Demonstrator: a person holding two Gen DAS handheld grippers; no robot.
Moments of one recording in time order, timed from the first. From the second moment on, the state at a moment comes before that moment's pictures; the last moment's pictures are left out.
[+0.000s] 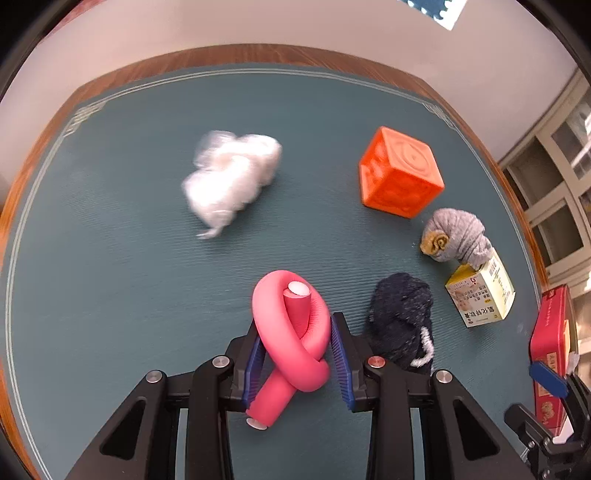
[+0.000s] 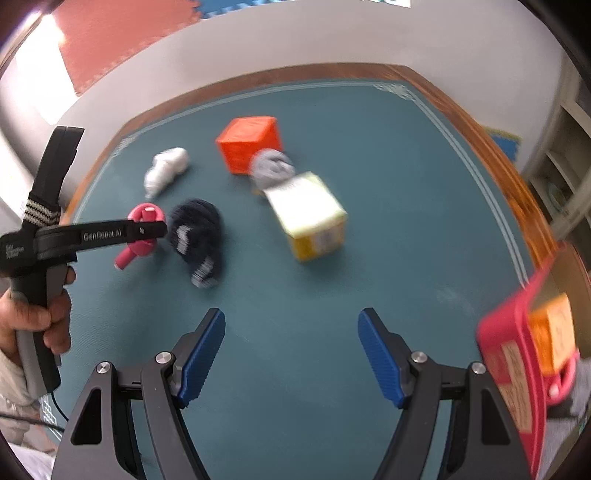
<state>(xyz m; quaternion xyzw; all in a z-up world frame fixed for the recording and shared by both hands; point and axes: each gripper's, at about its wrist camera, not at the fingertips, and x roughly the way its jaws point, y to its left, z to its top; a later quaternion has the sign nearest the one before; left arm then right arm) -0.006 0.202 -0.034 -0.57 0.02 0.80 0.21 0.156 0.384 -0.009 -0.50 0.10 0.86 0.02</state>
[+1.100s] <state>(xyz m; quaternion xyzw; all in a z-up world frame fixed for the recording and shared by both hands) 0.044 0.174 -0.005 -0.56 0.00 0.81 0.19 0.100 0.347 -0.013 -0.48 0.09 0.87 -0.08</state>
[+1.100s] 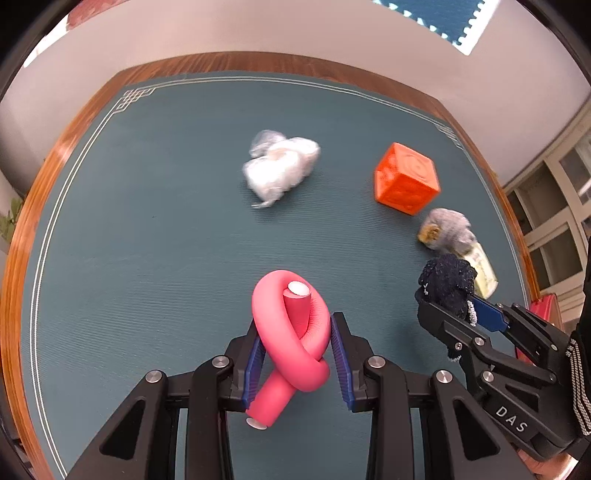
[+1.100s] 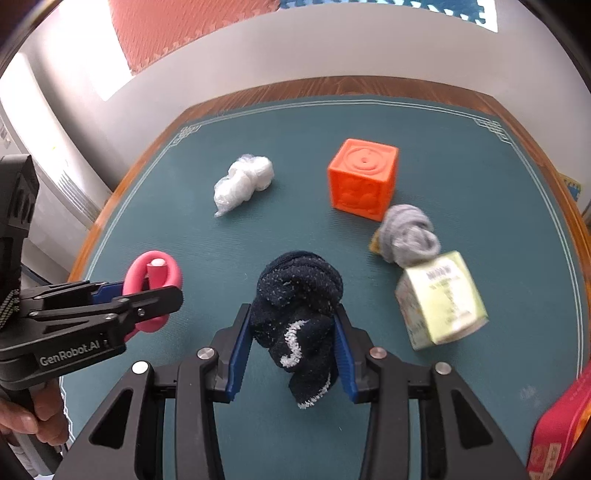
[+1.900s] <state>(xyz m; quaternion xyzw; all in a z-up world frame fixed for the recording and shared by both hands) 0.130 0.300 0.037 -0.52 0.07 0.80 0.28 0.213 0.454 0.037 -0.43 0.15 0.89 0.02</state>
